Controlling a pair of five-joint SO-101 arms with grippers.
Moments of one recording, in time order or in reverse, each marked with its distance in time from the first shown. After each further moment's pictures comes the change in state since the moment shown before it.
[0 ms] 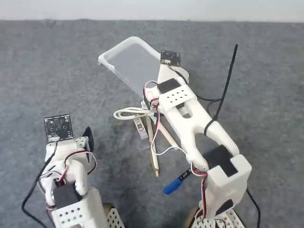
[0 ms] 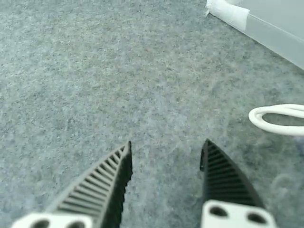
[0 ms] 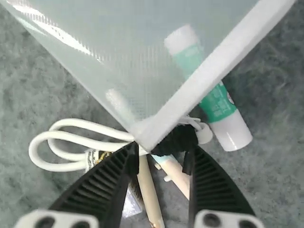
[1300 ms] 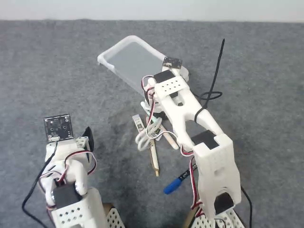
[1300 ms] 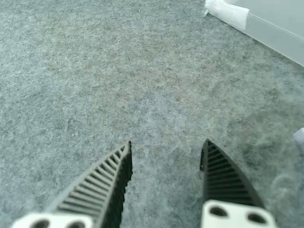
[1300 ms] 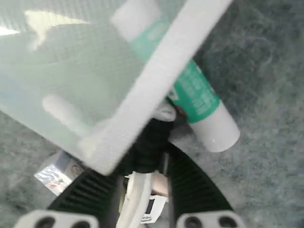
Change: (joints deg) left arm 0.0 0.0 0.0 0.0 0.0; right arm 2.3 19.0 -19.6 16.9 -0.7
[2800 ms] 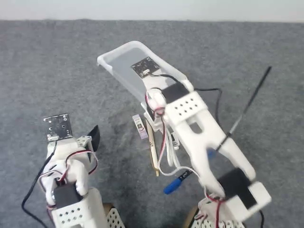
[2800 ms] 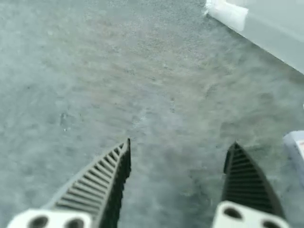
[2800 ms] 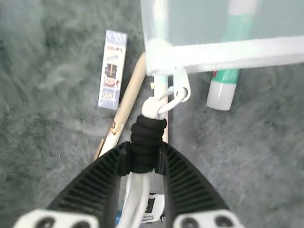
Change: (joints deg) left arm 1.8 0.0 -1.0 0.0 2.4; right arm -5.0 -38.9 27.3 -0.5 38.5
